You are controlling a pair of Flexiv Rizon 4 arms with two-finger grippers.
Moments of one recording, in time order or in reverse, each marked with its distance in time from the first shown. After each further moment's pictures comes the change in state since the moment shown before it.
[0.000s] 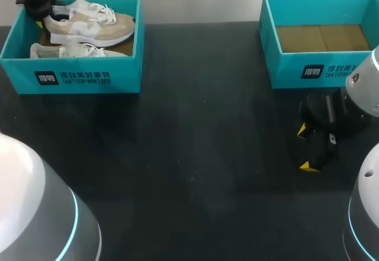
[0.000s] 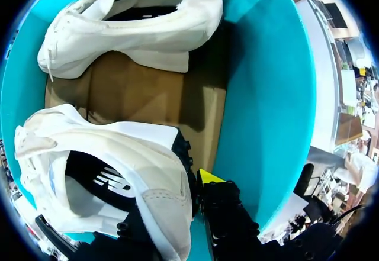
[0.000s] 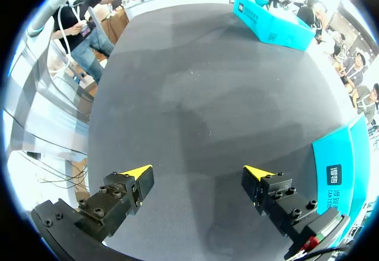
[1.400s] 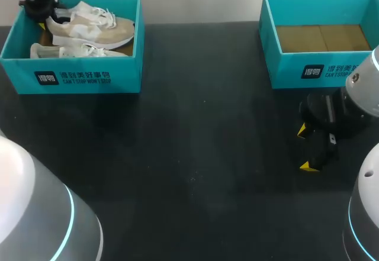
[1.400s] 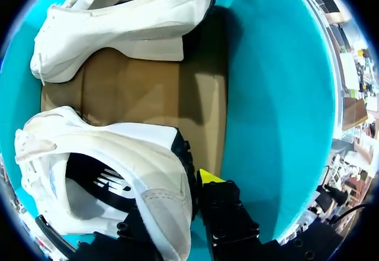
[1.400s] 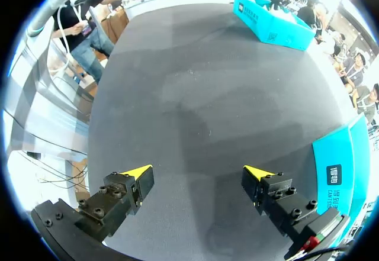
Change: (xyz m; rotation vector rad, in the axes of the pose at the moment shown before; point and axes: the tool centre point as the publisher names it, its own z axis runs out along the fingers) left arm -0.006 0.008 0.020 0.010 -0.029 0.089; right arm 0.000 0.000 0.000 0.000 0.000 0.000
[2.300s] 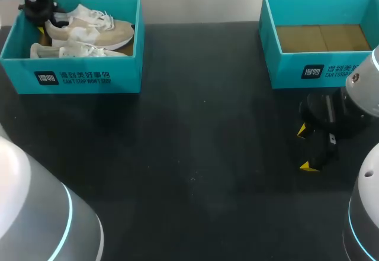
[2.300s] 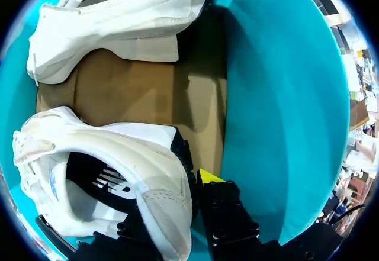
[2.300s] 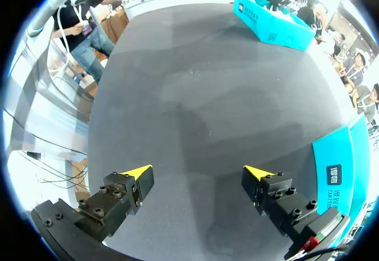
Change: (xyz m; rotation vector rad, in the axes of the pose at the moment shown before) left arm 0.006 -0.005 0.016 0.048 0.001 -0.005; right arm 0.000 0.000 0.000 0.000 0.000 0.000
